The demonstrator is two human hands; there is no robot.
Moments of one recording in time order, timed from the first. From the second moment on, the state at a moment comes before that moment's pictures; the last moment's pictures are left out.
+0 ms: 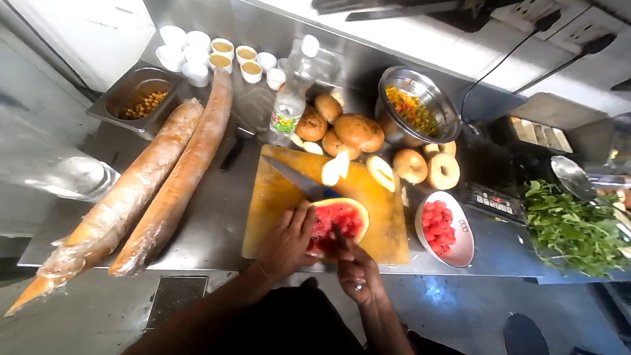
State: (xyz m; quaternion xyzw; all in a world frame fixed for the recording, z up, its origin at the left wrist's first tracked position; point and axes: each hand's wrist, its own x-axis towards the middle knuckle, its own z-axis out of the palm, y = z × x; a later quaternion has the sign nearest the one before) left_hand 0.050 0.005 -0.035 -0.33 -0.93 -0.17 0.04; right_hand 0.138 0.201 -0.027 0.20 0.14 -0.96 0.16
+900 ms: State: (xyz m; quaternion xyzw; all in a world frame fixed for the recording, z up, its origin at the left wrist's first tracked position) left_hand 0.022 0.007 -0.015 -0.28 -0.93 -0.18 -0.15; right_hand 0.188 0.357 0.010 0.35 0.90 -0.09 -0.23
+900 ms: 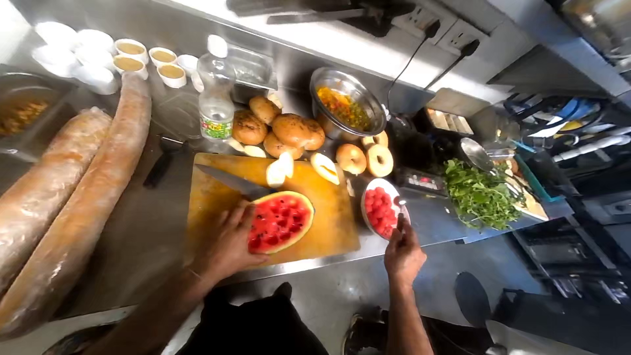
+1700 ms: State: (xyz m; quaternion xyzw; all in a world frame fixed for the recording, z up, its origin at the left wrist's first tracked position) left_hand 0.023 0.007 -0.008 -0.30 -0.92 -0.17 -0.18; right_hand 0.144 0.213 -0.013 0.00 0.97 -0.21 -0.12
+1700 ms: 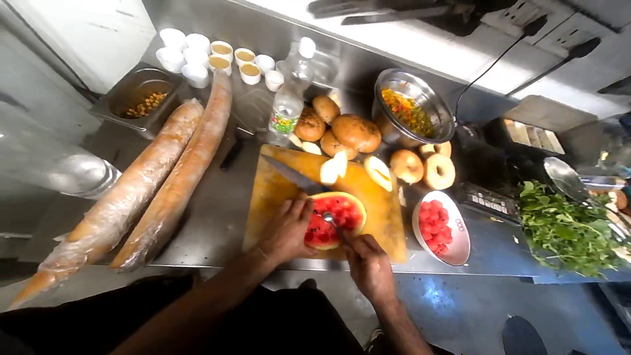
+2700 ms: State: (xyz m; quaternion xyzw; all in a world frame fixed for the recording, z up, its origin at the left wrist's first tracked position) left_hand 0.055 0.008 -0.039 -0.32 -0.93 -0.19 0.05; right_hand 0.141 0.196 0.006 0.31 0.32 -0.88 0.17
